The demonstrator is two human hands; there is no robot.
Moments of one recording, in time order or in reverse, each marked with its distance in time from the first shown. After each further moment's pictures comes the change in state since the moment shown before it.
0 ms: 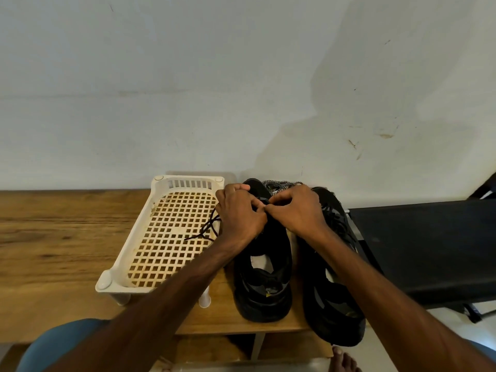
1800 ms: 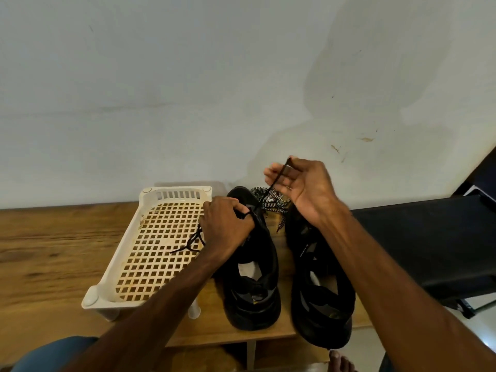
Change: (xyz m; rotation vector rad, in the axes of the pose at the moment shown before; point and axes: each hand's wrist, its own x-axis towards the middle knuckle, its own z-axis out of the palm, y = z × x) left_hand -0.004 0.002 -0.004 -0.006 0.060 -0.040; right_hand 0.030 -0.012 -0.050 1.331 -0.085 0.250
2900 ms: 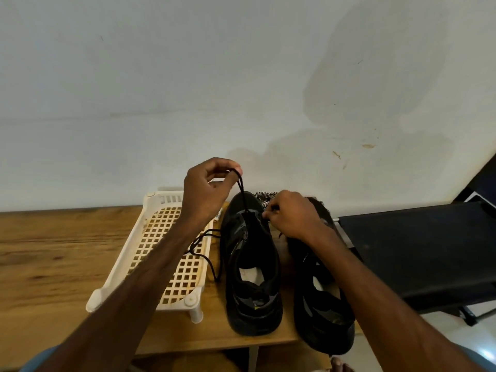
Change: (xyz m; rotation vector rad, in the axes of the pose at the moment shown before) left_hand 0.044 0.007 -0.061 -0.604 0.037 0.321; right_hand -0.002 0.033 -0.008 -1.716 -0.100 -0.217
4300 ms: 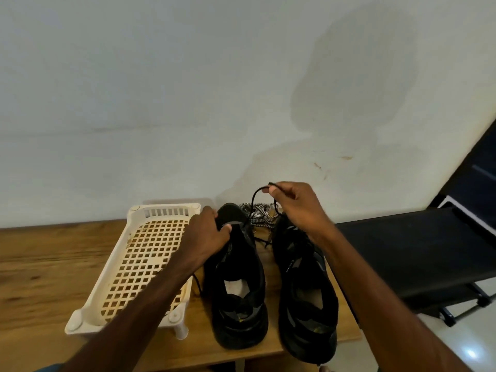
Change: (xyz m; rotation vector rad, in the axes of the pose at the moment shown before) left_hand -0.027 -0.036 0.022 0.649 -0.295 -0.344; right_hand -0.007 0.021 -0.041 0.715 0.240 0.030
